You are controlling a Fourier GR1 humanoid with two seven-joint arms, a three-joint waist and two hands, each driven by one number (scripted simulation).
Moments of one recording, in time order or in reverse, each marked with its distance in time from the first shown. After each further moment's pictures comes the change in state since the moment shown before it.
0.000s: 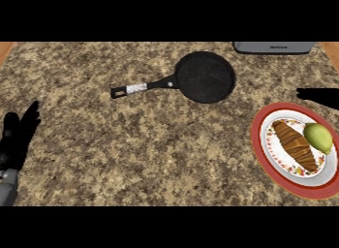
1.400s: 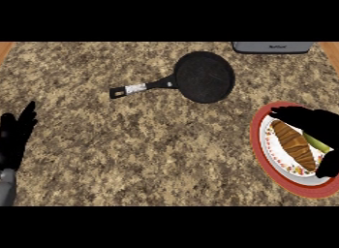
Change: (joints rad) left arm -0.005 -0.076 0.128 0.017 -0.108 -0.095 -0.015; right arm 0.060 0.287 -0.012 0.129 0.510 -0.085 -0.087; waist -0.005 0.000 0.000
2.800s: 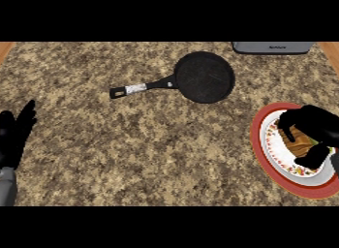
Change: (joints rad) left arm -0.013 -0.056 0.083 -0.016 -0.074 -0.070 0.020; right arm -0.077 0.133 -0.089 0.258 0.290 -0.242 -0.183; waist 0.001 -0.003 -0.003
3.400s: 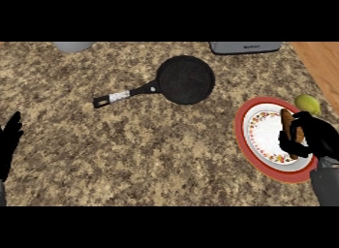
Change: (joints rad) left arm 0.068 0.009 0.048 0.000 0.002 0.026 0.004; right arm 0.129 0.285 -0.277 -0.118 -0.033 -0.121 0.709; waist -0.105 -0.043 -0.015
